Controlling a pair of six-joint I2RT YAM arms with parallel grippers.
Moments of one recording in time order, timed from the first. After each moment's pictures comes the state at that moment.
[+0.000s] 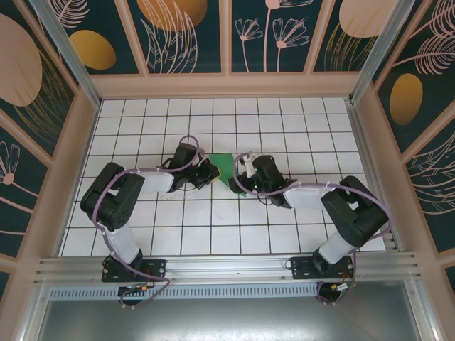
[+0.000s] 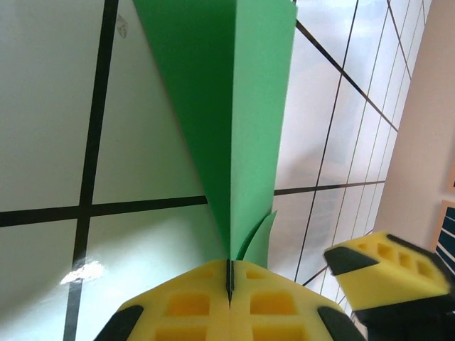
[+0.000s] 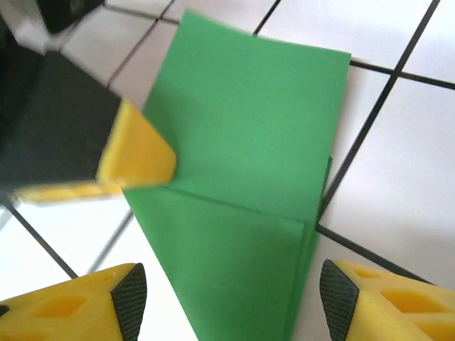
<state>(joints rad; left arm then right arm) -0.50 1.79 0.81 0.22 0.51 -1.08 0.71 1.59 0.62 0.34 -0.13 0.22</state>
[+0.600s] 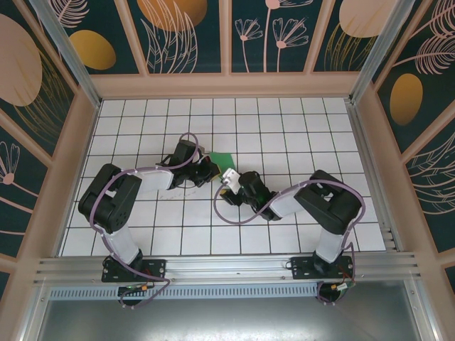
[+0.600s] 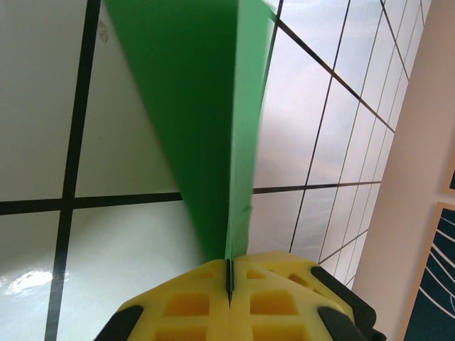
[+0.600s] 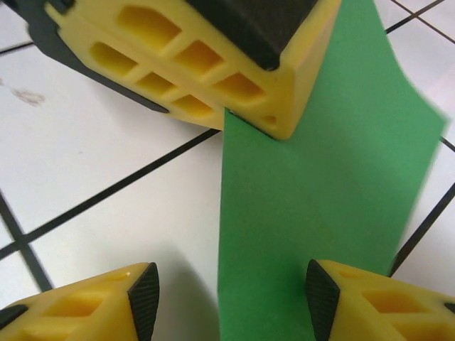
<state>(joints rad) -0.50 1.77 0.85 0.15 0.51 -1.08 0.86 1.79 0.59 0.63 0.06 -0.19</state>
